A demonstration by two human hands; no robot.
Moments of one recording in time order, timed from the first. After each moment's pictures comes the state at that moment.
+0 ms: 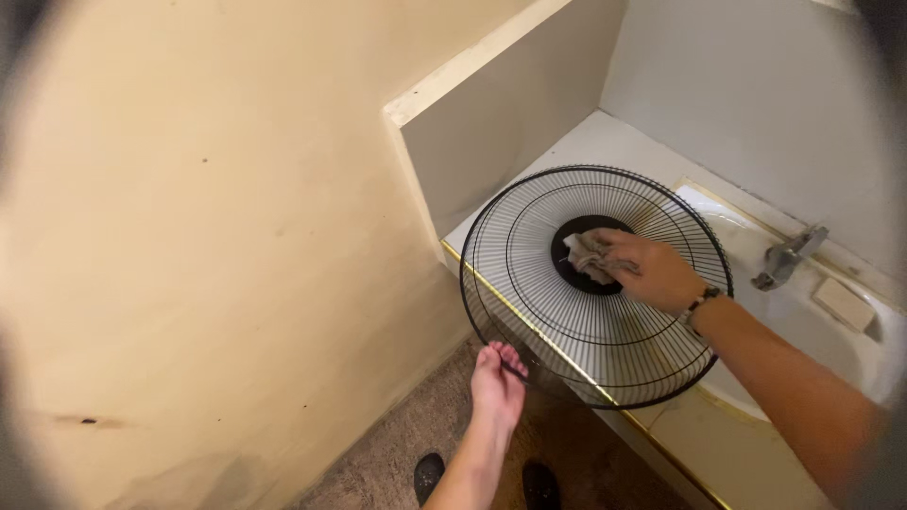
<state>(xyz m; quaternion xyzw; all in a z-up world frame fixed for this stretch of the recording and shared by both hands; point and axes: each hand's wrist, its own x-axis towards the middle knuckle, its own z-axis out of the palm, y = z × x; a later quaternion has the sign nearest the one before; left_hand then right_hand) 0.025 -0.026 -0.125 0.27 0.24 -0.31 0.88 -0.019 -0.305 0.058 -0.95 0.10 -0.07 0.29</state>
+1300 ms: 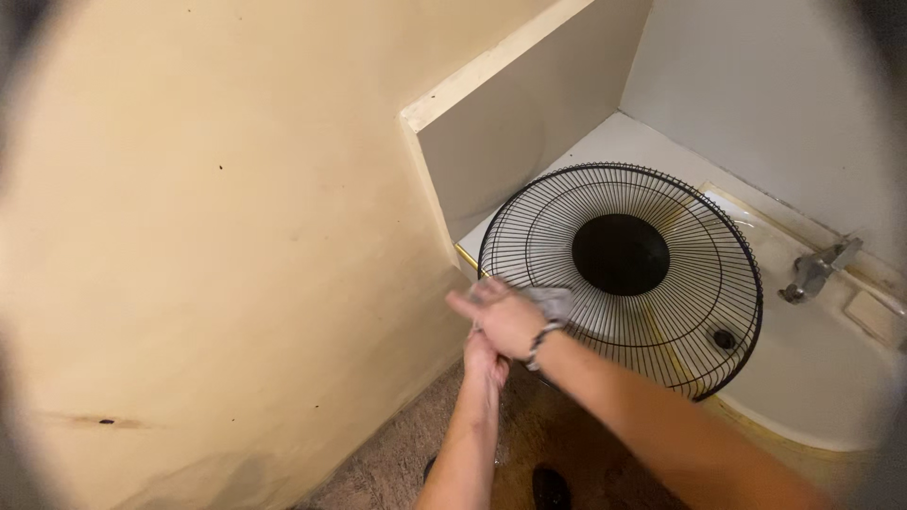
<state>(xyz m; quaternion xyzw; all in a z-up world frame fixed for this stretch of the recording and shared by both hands) 0.101 -0.031 -0.096 0.30 0.27 -0.32 0.85 0.091 -0.113 0.008 -0.99 -0.10 0.02 0.05</state>
